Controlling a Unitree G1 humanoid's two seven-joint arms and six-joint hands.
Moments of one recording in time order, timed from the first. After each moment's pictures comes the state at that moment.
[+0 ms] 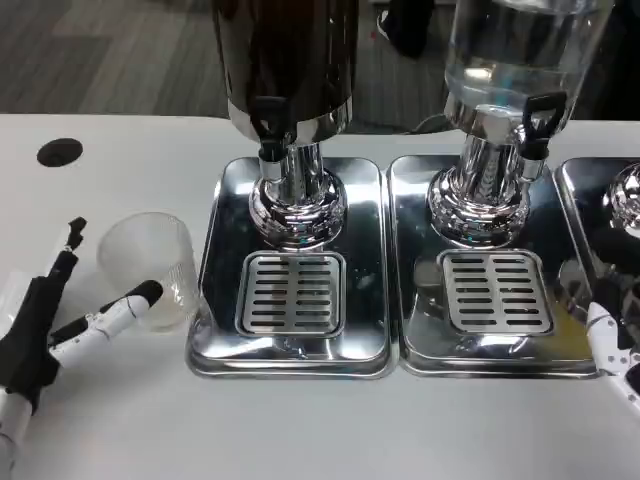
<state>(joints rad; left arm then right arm) -0.15 0.48 0.06 0.73 0.24 -0.45 0.04 0.51 -0.09 -0.03 -0.44 -0.50 -0.22 -0.27</state>
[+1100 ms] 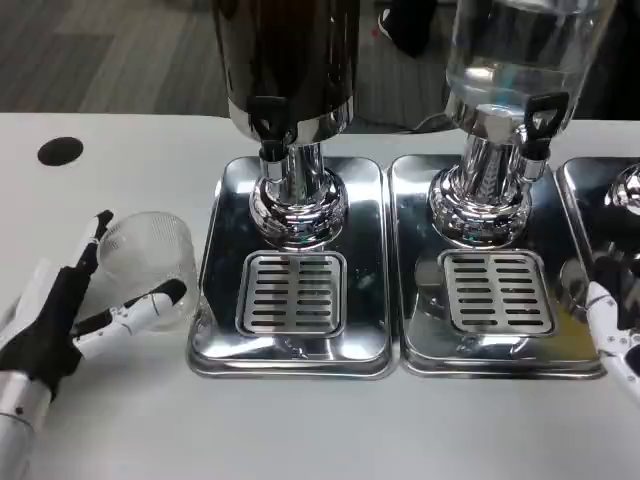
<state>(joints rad) -0.20 0.49 -0.01 0.76 0.28 -0.45 0.07 0.46 -0.09 -0.03 -0.43 -0.49 -0.23 -0.27</state>
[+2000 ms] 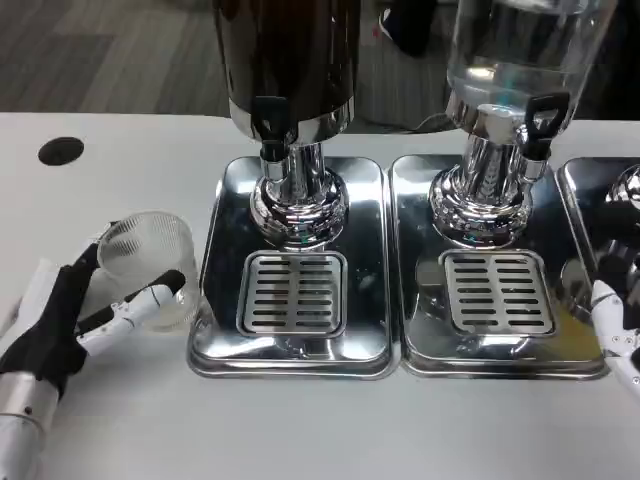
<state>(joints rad) -0.20 0.46 -0.01 0.76 0.28 -0.43 0.12 0.47 -0.09 -0.05 -0.43 -0.48 -0.26 -0.27</state>
